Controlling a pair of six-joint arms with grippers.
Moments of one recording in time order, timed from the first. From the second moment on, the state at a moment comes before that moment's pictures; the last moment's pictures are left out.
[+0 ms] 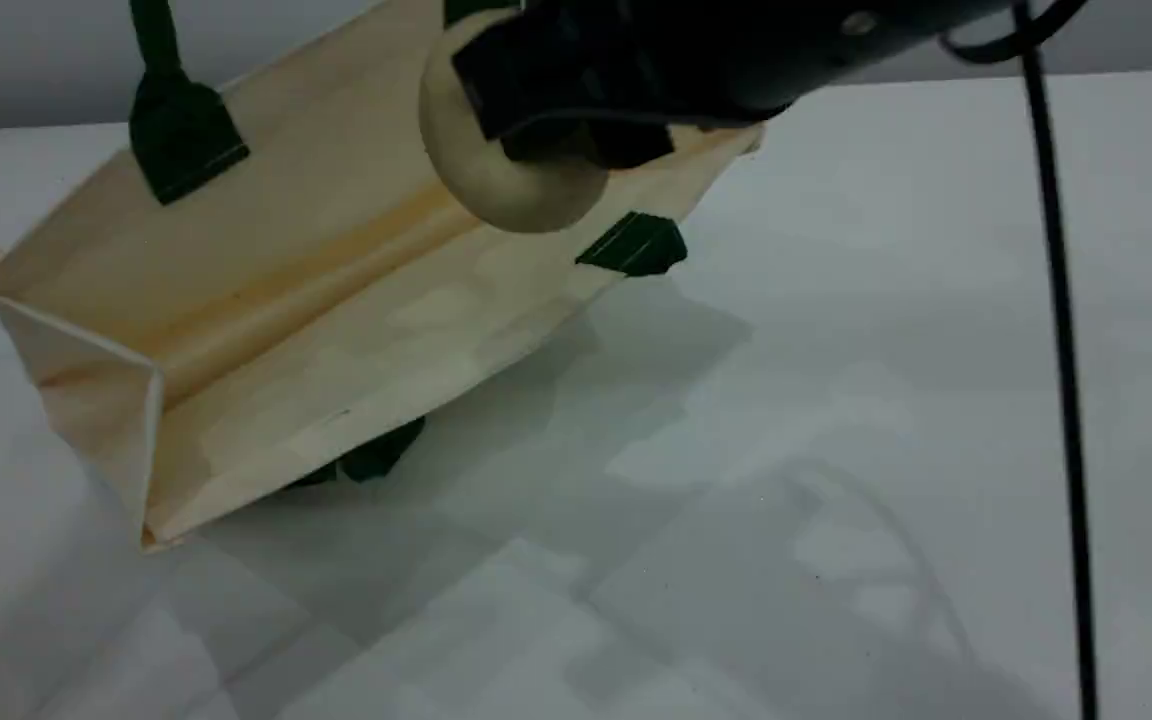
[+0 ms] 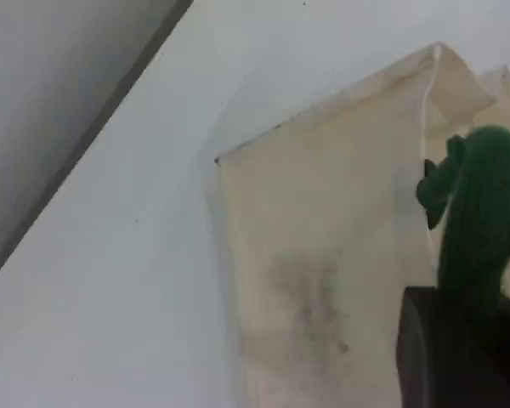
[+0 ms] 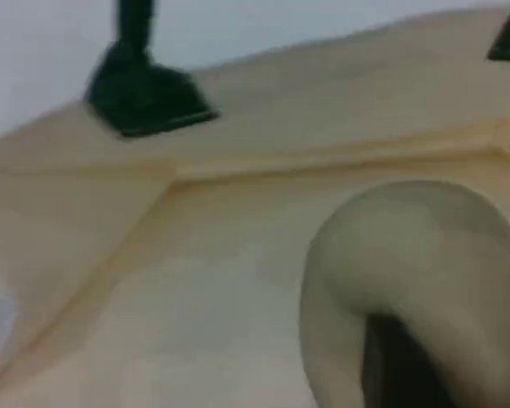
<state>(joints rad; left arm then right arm) -0.36 1.72 -1.89 -0.19 1.22 0.64 0.84 1.60 -0.81 0.47 -0.10 -0.32</state>
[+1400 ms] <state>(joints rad) -0.36 1.72 -1.89 -0.19 1.22 0.62 0.84 1.98 -1.16 0.45 -0.03 -0.33</state>
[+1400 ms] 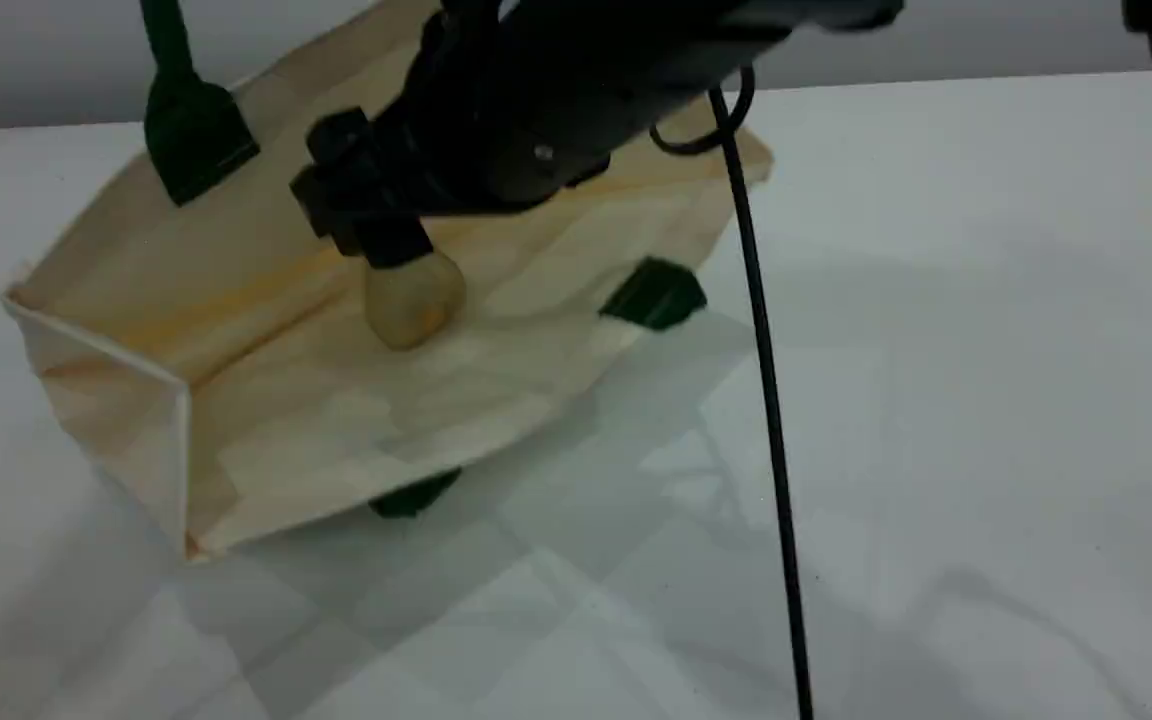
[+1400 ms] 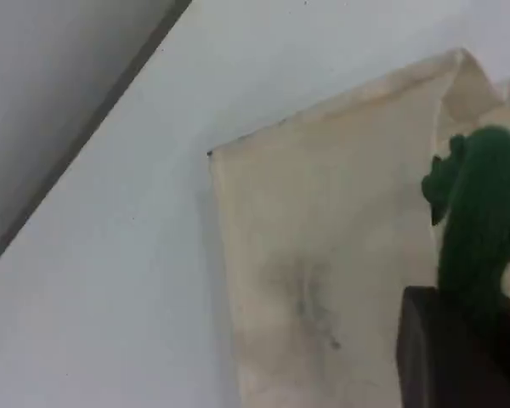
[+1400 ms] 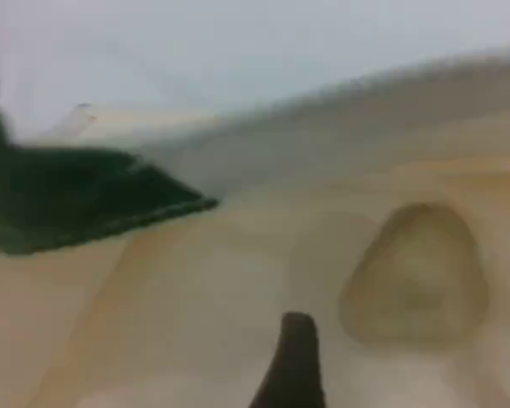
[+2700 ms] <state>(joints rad) -0.36 1.72 -1.89 -0.22 1.22 0.61 0.23 1.42 -1.15 0.44 0.30 -0.42</state>
